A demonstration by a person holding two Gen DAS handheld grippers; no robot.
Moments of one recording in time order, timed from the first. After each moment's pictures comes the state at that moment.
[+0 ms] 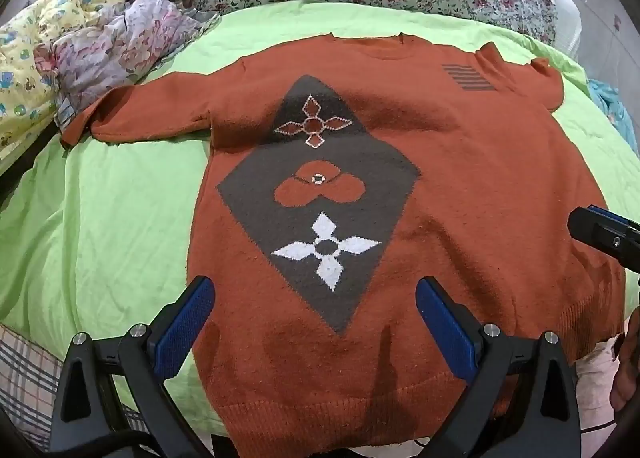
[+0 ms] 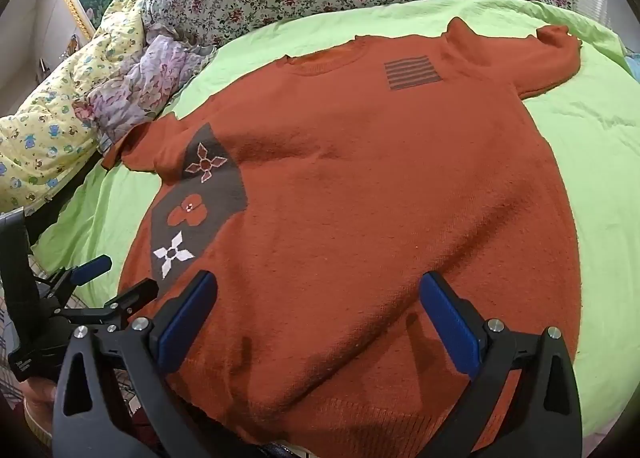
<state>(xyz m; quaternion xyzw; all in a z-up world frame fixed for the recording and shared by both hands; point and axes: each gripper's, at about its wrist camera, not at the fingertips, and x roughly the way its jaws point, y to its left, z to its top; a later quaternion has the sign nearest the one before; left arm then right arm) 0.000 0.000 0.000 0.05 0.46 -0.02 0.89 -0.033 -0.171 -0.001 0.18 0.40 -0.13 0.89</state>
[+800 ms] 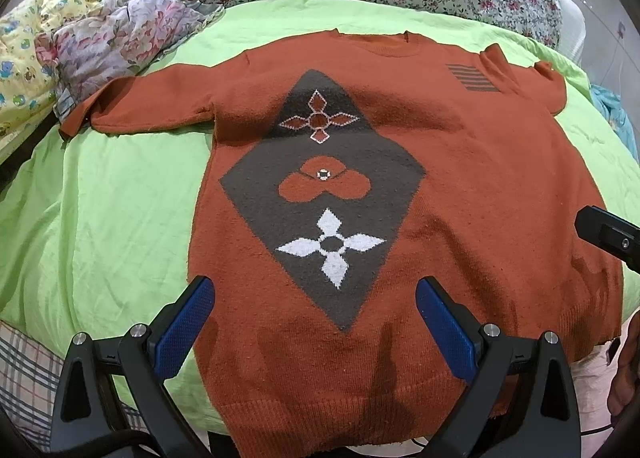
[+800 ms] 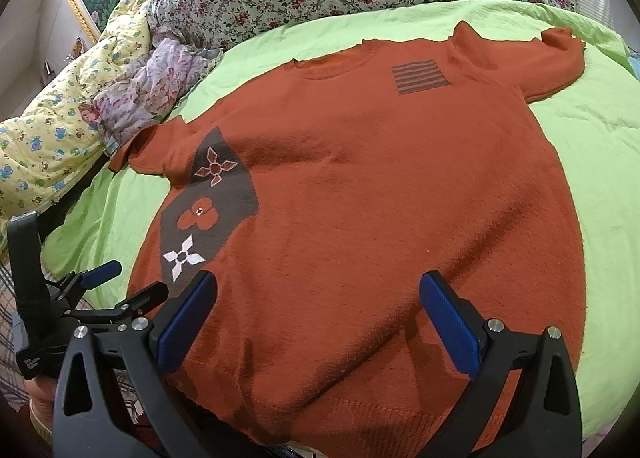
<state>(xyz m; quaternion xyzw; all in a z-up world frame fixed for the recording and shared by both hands) 0.001 0.008 -0.003 0.03 0.45 -0.03 0.89 -0.031 -0.166 0.003 0.18 0.40 -0.12 0.89</state>
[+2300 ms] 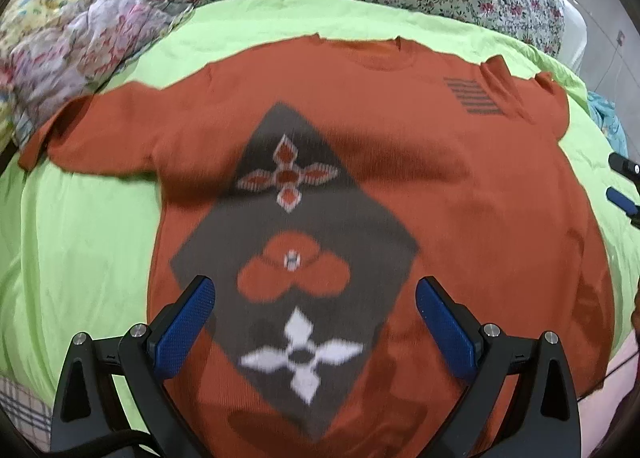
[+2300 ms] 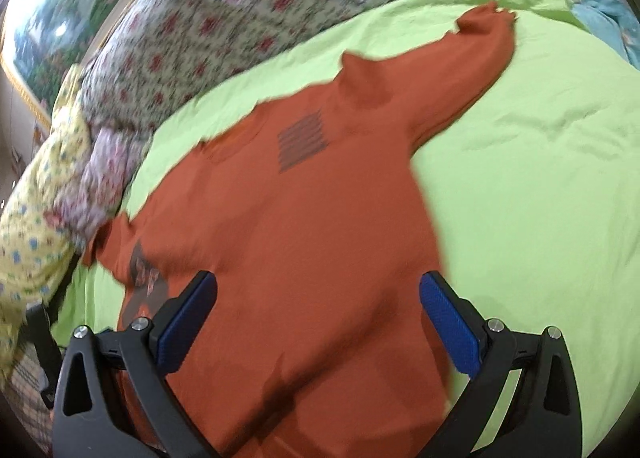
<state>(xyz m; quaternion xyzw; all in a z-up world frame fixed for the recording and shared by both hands) 0.083 -0.009 0.006 0.00 0.46 -0.07 0.89 -0.038 -0.320 0.023 0.30 0.32 -0.19 0.88</state>
